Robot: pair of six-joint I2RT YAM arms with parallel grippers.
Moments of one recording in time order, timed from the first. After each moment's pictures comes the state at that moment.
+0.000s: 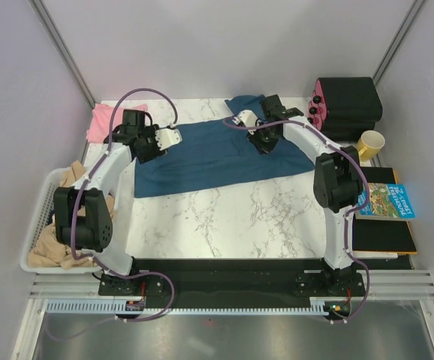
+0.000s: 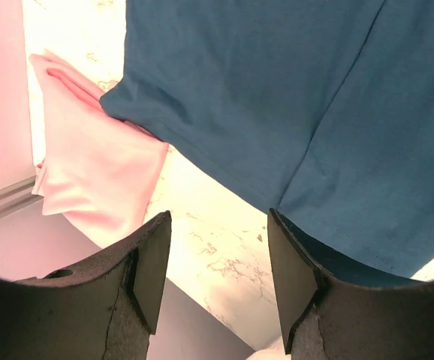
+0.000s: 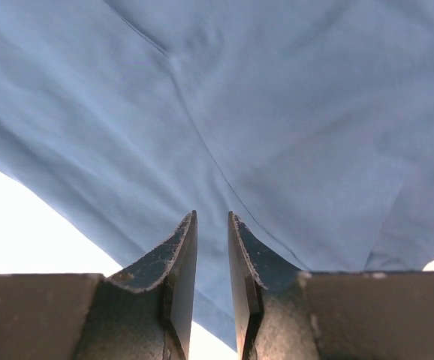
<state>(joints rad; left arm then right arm) -0.11 1.65 1.29 -0.54 0.09 1.14 0.32 2.14 1.81 -0.77 -0.23 -0.65</state>
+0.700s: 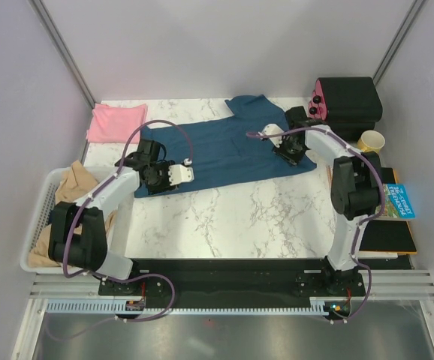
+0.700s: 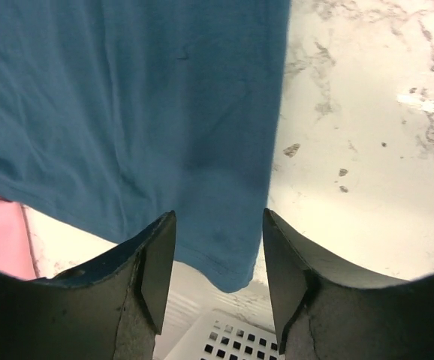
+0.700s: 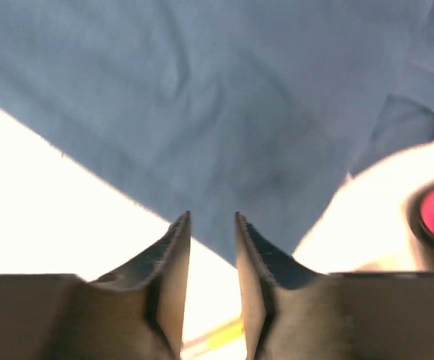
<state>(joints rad) -0.23 1.48 0.97 -0.60 0.17 1.17 0.21 2.02 1.56 -0.76 -0.08 -0.79</state>
